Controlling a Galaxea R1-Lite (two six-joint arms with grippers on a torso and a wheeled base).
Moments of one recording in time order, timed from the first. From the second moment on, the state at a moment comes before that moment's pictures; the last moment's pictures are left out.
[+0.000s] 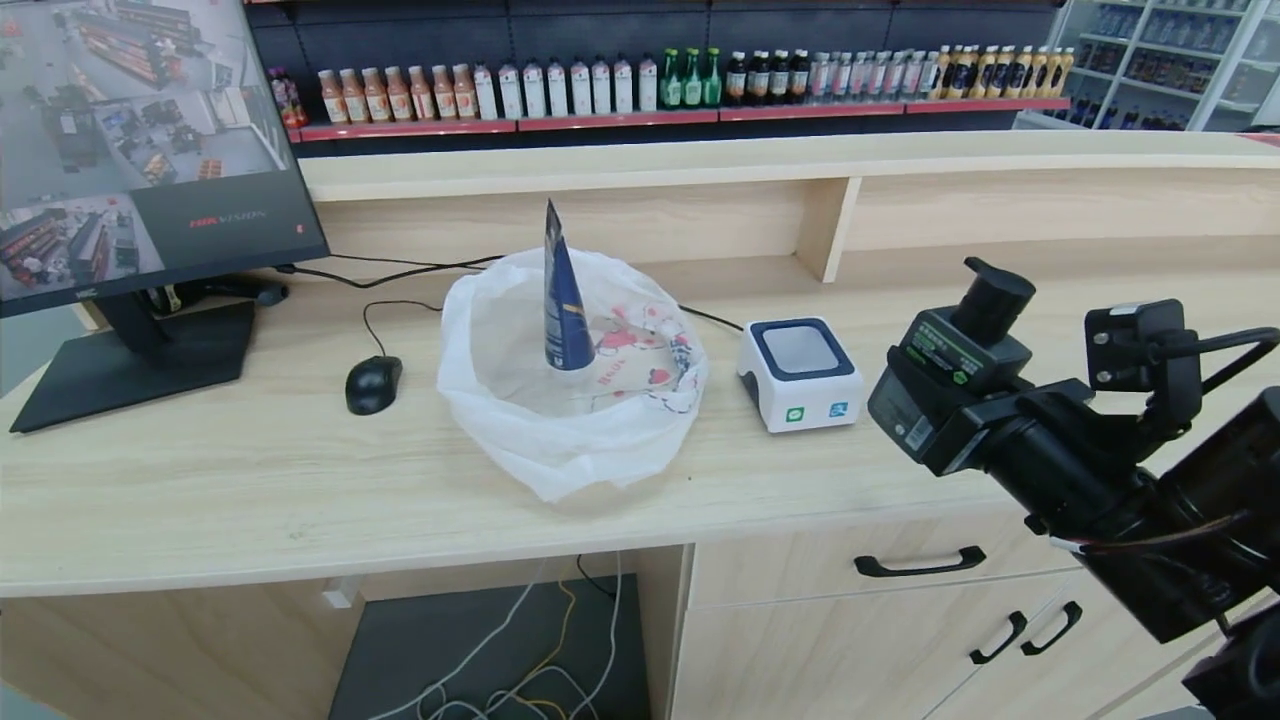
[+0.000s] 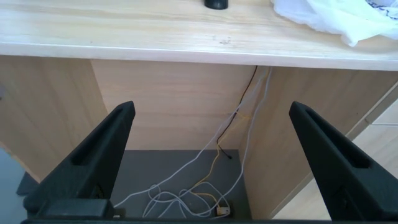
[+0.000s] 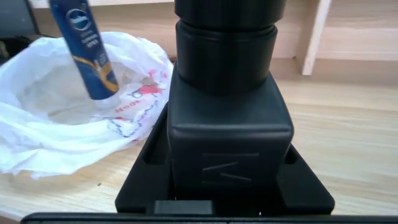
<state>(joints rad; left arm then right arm) 0.00 0.00 0.00 0.00 0.01 -0.01 0.45 1.69 -0.37 -1.57 -0.10 -0.03</state>
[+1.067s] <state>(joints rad) 0.00 0.00 0.00 0.00 0.01 -0.01 0.43 1.89 -0.77 -1.57 0.14 -0.49</state>
